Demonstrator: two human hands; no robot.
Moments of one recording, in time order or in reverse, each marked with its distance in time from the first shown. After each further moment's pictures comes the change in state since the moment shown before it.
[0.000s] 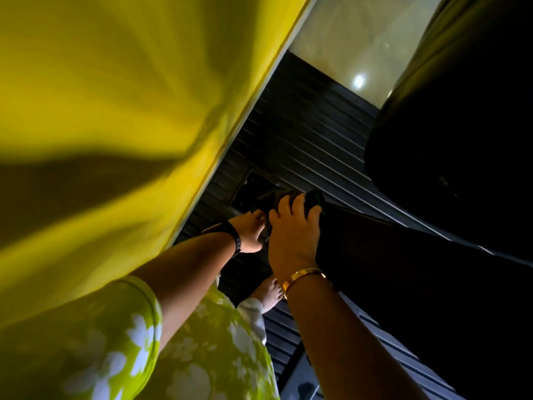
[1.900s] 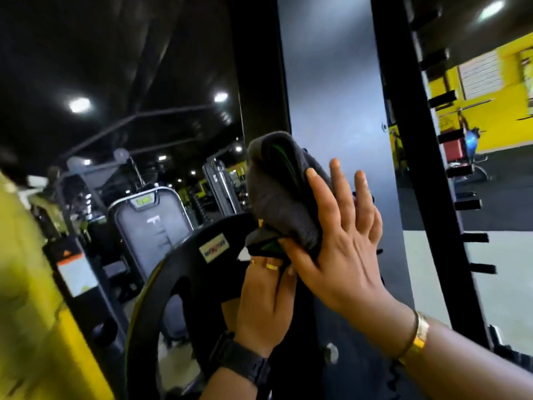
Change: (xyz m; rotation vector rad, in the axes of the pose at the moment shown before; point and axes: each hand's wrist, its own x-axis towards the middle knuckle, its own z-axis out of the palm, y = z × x) left_hand -0.496 0.682 -0.433 -0.026 0.751 1.939; right_hand -0.695 0.374 -0.290 0.331 2.031 1.371
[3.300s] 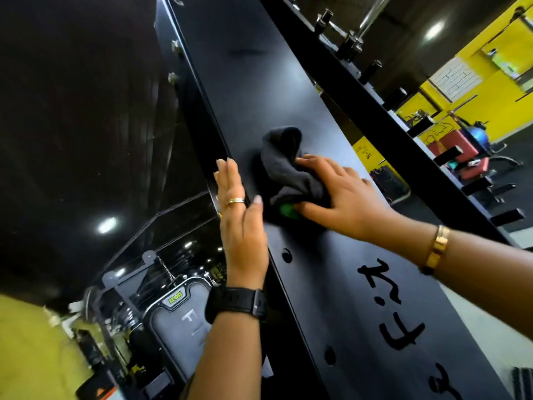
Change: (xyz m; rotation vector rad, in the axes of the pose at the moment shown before) left_hand 0.214 0.022 0.002 -0.042 0.084 0.138; right_hand 0.164 0.076 -0.027 0.144 -0.127 0.111
